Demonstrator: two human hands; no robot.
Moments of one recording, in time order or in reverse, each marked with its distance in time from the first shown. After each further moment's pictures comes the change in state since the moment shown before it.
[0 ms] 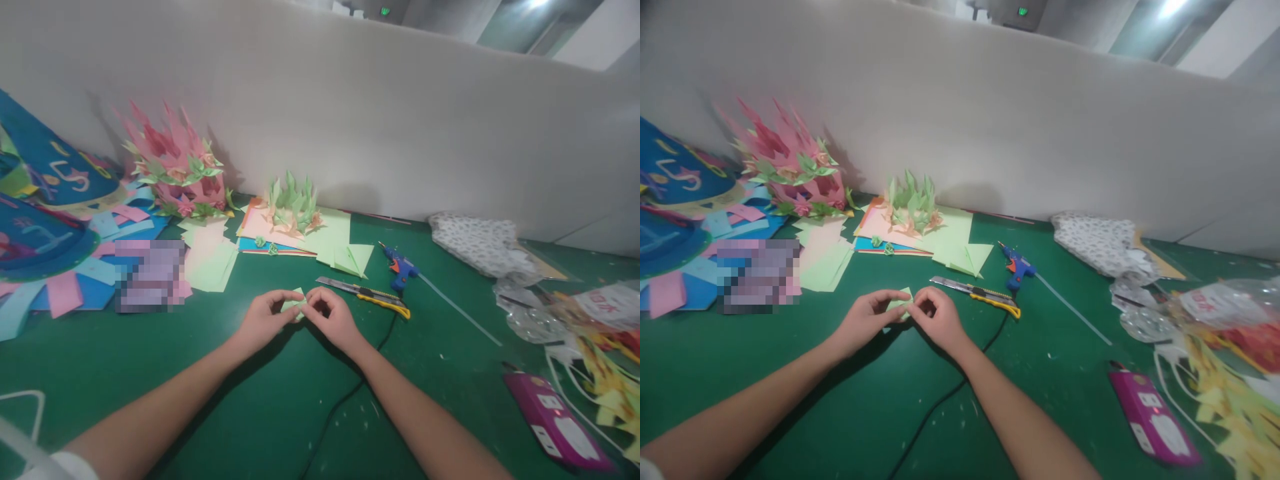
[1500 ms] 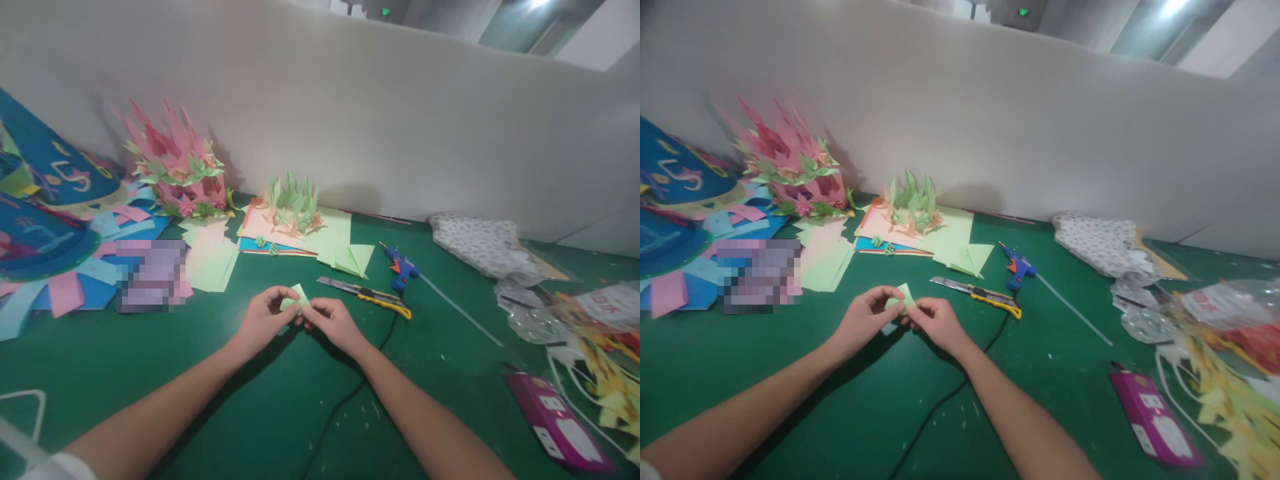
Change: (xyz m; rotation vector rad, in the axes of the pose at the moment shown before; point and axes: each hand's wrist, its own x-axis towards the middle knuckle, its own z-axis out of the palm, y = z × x) left_hand -0.003 0.009 0.004 -0.073 0.039 0.085; right_hand -0.001 -0.012 -0.005 0.254 -0.214 0.164
